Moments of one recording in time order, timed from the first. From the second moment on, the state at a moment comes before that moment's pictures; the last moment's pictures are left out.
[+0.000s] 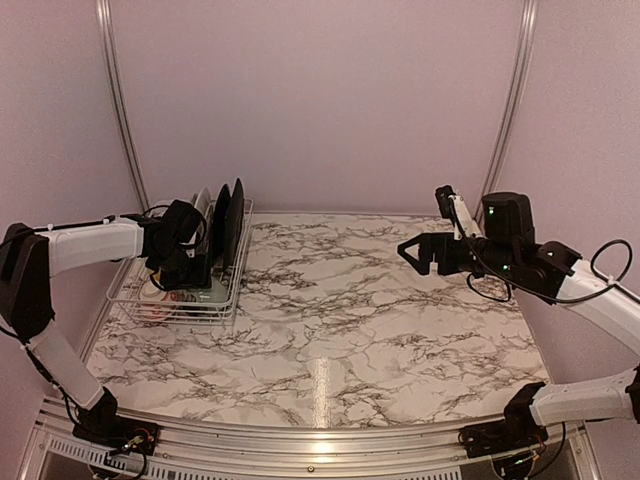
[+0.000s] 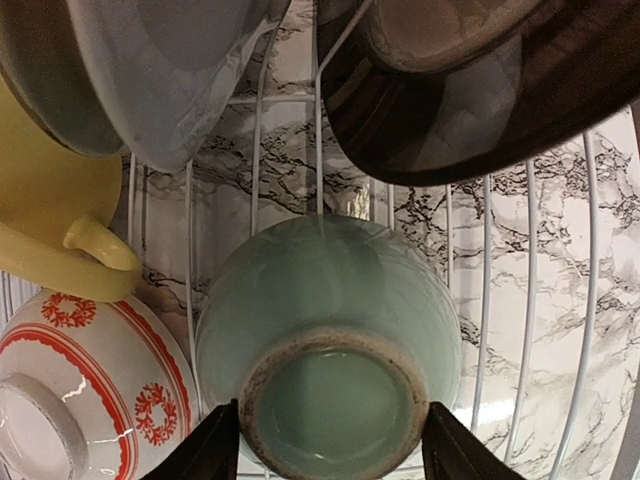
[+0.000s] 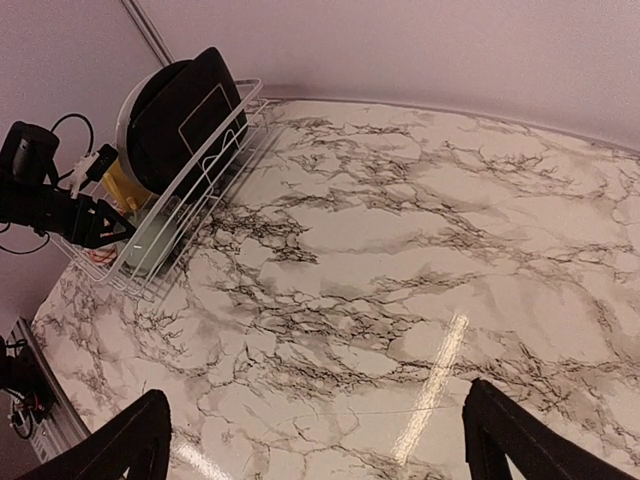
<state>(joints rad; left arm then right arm) -0.41 1.62 1.12 -0.66 -0.12 -0.42 0.58 1.04 0.92 -0.35 -0.13 0.30</state>
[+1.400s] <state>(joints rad) -0.42 1.40 1.12 -0.70 -0.14 -0.45 0.59 1.25 0.85 -0.16 -0.25 0.44</state>
